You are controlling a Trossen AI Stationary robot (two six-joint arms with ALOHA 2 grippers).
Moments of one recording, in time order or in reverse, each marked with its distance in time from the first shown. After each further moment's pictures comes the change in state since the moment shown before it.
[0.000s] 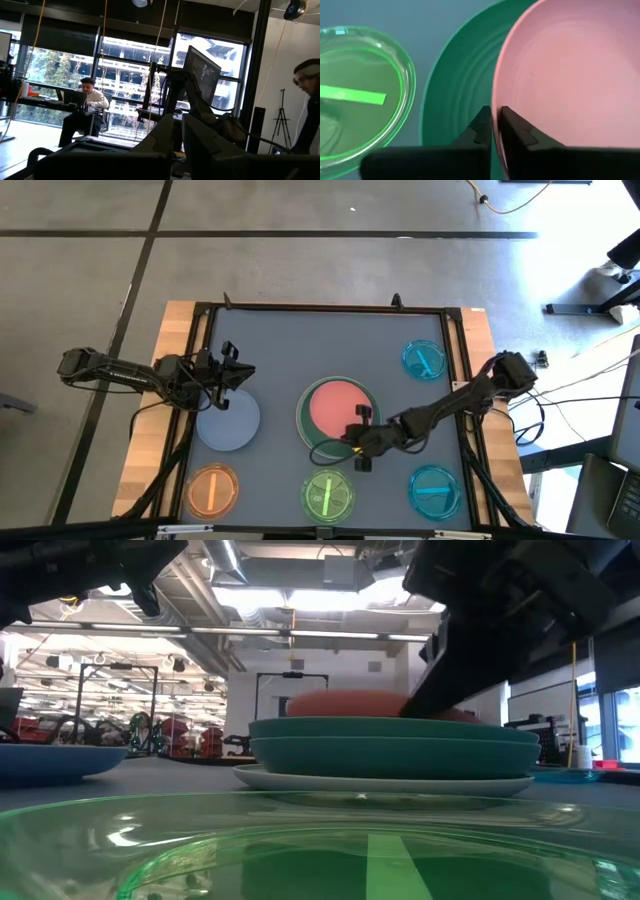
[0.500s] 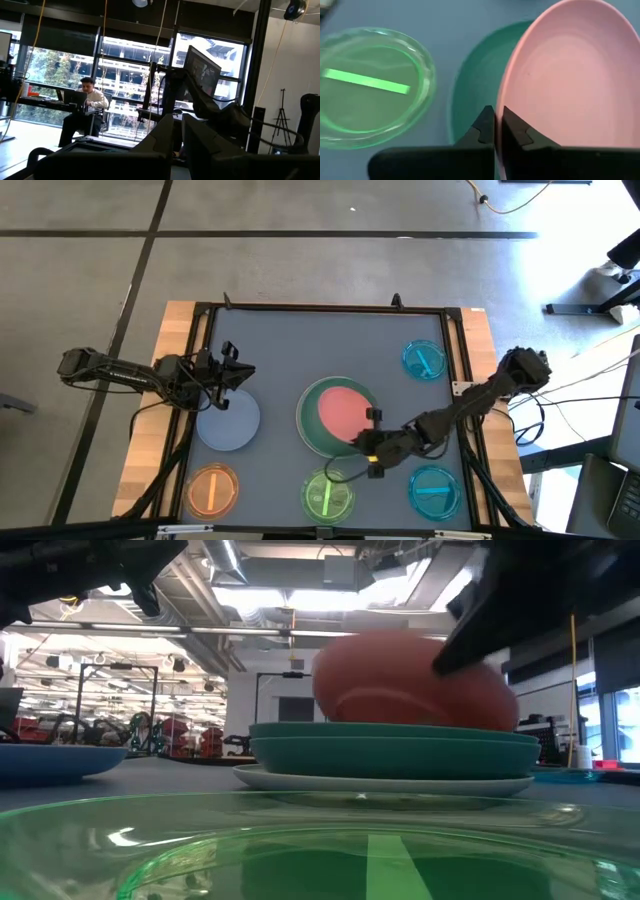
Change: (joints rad) left arm 0.000 0.000 0.000 0.000 0.000 0.000; right arm 0.088 -0.117 0.000 -0.108 0.111 -0.036
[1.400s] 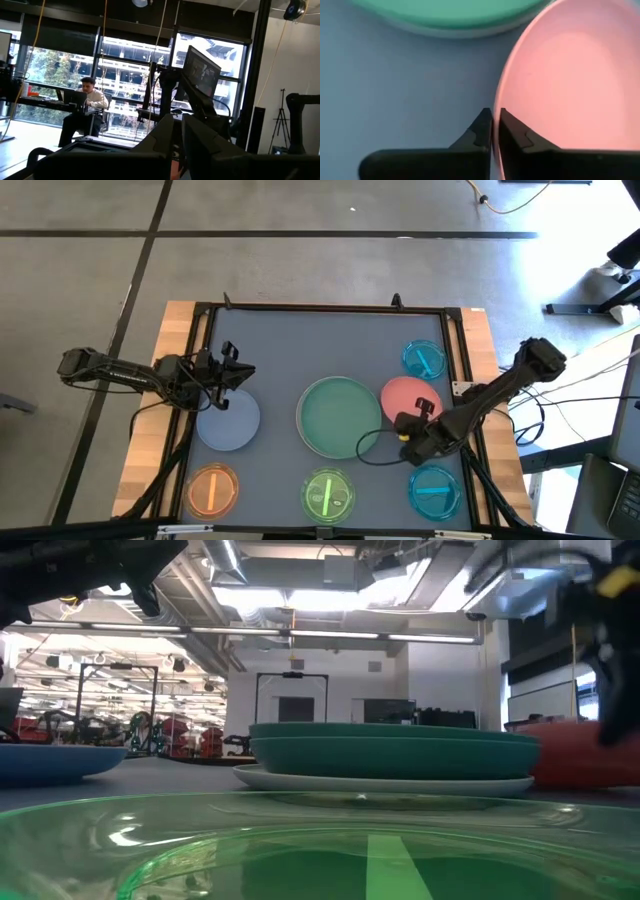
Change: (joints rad) left arm -0.001 0.000 0.000 0.000 0.000 -0.001; right arm 0.115 -0.200 -0.130 -0.680 -0.035 0.651
